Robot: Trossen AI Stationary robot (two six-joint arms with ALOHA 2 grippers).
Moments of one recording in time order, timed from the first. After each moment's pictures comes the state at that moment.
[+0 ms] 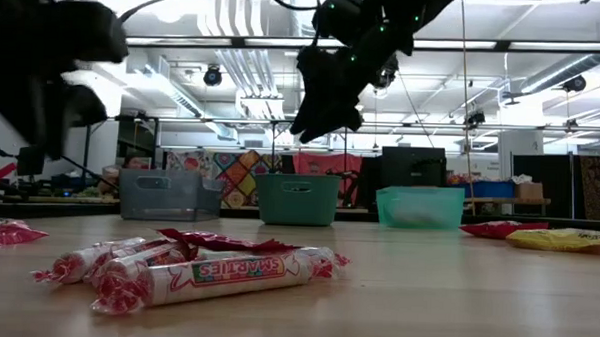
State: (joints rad) left arm -0.42 1.09 0.61 -0.57 -0.01 -0.59; right arm -0.28 1.81 1.40 -0.41 -0.11 0.14
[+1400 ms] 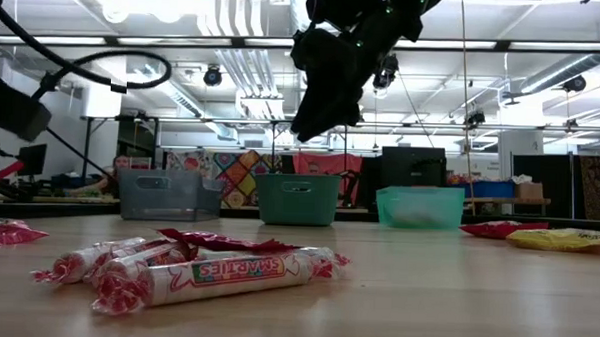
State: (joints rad) left arm -0.66 1.38 0.62 -0.74 0.06 -1.14; right arm -0.15 1.81 1.39 -0.47 -0.10 0.10
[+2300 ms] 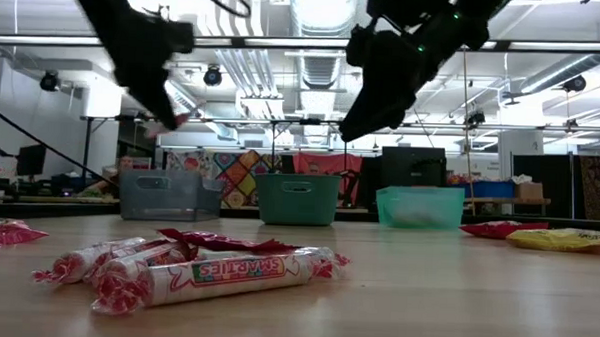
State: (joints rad) left arm 0.05 1.14 0.84 -0.75 -0.40 -0.32; right arm -0.12 1.53 0.98 -0.21 -0.05 0.09
